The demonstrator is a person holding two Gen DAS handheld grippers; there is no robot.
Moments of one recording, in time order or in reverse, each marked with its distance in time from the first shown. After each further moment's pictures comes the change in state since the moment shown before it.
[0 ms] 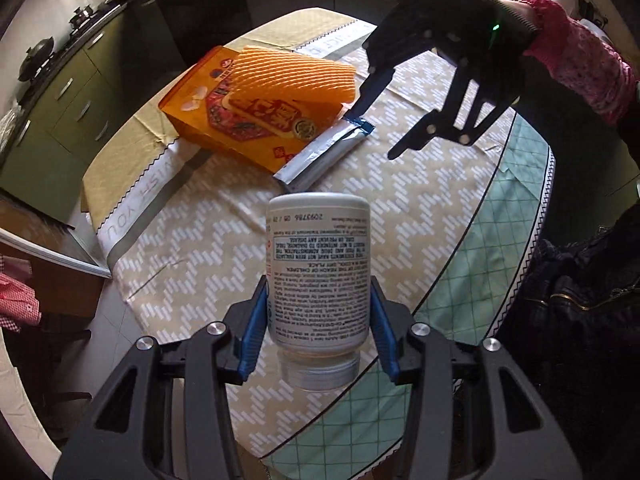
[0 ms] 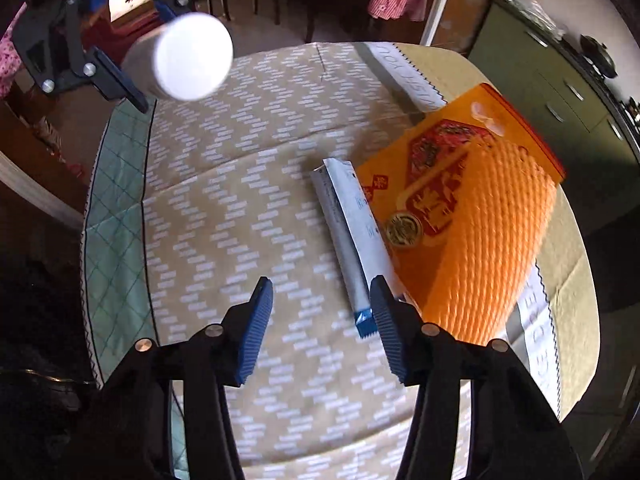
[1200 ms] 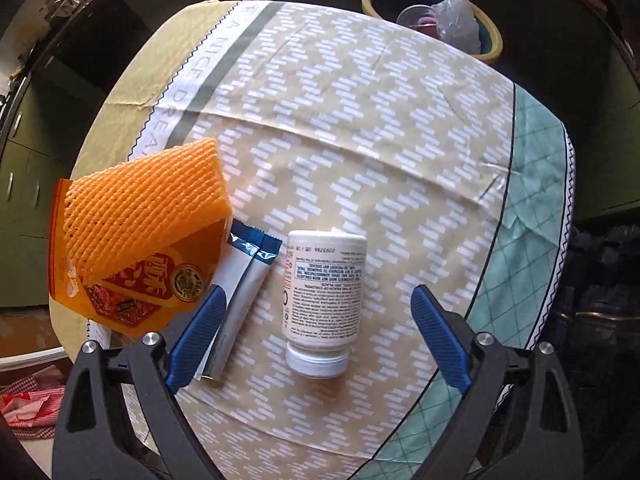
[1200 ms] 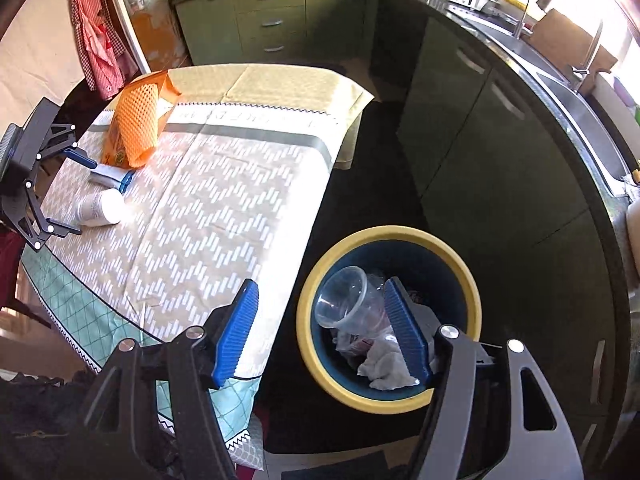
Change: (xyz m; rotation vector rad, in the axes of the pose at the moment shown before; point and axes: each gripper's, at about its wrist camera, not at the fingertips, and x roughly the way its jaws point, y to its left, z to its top) left arm 0.104 -0.103 0.163 0.329 0.182 -0.017; right arm -0.187 -0.043 -0.308 0.955 -0.066 -0.348
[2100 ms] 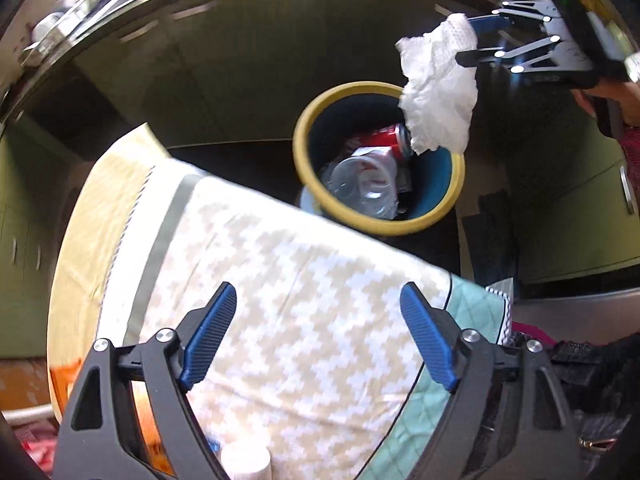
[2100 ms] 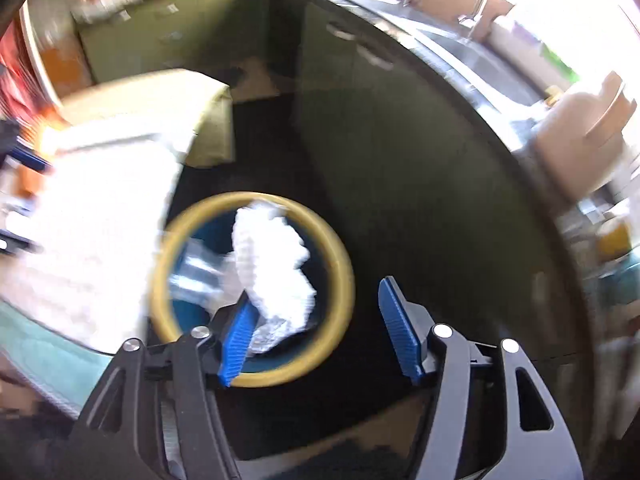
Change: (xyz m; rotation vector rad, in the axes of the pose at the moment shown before) left arm -0.043 -0.053 0.173 -0.022 -0.165 -0.095; right arm -0.011 -0.123 -0.051 0.184 0.002 -0.301
